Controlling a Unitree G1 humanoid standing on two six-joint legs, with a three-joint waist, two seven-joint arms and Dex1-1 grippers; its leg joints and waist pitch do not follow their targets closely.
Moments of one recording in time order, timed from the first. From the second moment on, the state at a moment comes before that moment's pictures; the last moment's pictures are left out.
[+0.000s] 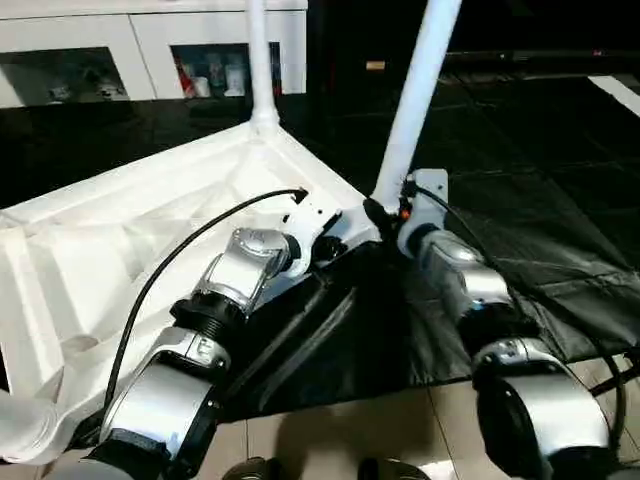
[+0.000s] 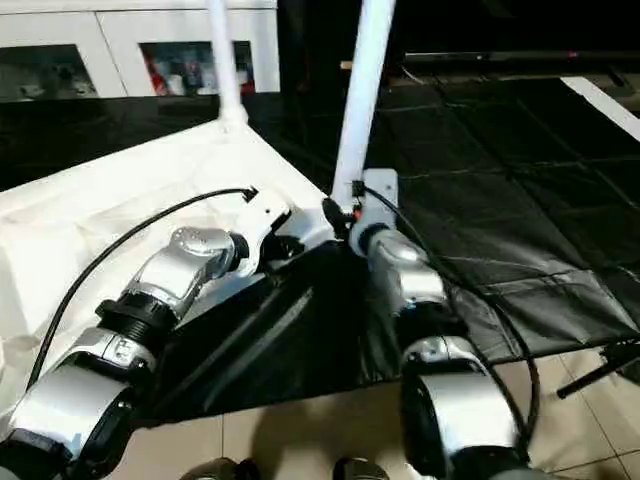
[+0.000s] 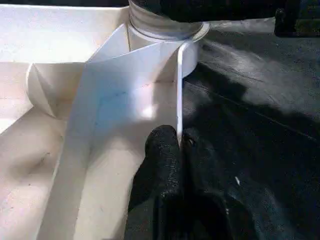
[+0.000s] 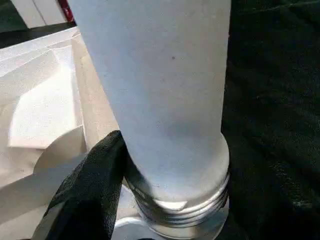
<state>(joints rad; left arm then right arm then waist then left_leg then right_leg) -0.81 0.10 -0.18 0.74 0.07 0.39 -0.67 -0.81 -0.05 -0.12 0.95 0.18 0.12 0.25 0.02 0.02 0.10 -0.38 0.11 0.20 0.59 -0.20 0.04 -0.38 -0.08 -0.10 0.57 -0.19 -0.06</state>
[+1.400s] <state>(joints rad) -0.82 0.28 -0.25 0.86 0.09 0.06 -0.90 -0.31 -0.40 -0.05 0.24 0.28 0.28 0.77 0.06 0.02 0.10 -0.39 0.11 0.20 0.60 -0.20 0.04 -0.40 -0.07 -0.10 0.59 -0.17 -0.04</state>
